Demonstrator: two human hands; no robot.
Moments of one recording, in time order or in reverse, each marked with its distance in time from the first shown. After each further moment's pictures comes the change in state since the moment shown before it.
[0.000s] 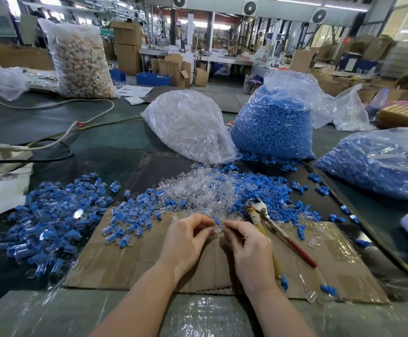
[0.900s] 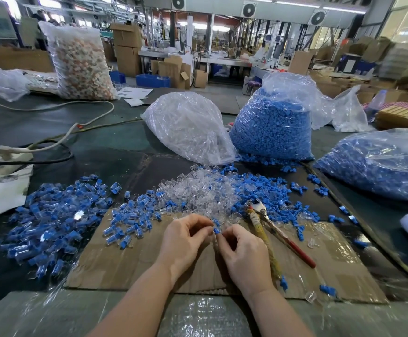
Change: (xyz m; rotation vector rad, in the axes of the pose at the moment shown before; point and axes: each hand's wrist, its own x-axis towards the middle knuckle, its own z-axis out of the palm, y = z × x) left_hand -0.003 0.006 -0.006 -0.115 0.003 -0.030; right_hand -0.002 0.002 0.006 -0.126 -0.077 0.038
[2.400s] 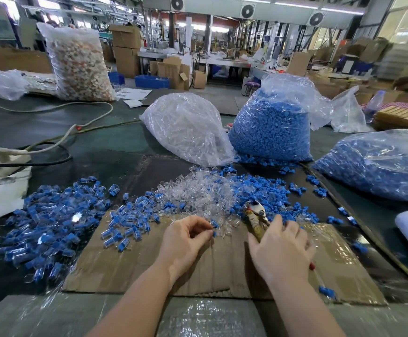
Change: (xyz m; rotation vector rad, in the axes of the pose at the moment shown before) left_hand 0.002 -0.002 0.001 0.046 -0.012 -0.033; right_hand 0.017 0.005 -0.044 -0.760 -0.164 0.457
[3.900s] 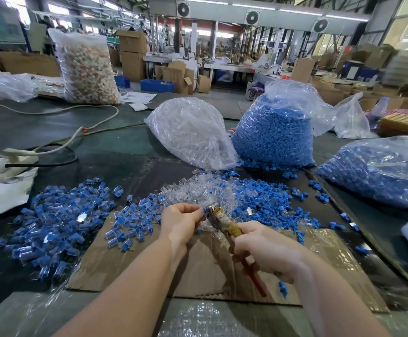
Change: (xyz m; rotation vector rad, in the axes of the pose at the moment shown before) left_hand 0.026 0.028 -0.006 -0.381 0.226 -0.420; right_hand 0.002 -0.014 -0.051 0.795 -0.827 -0.232
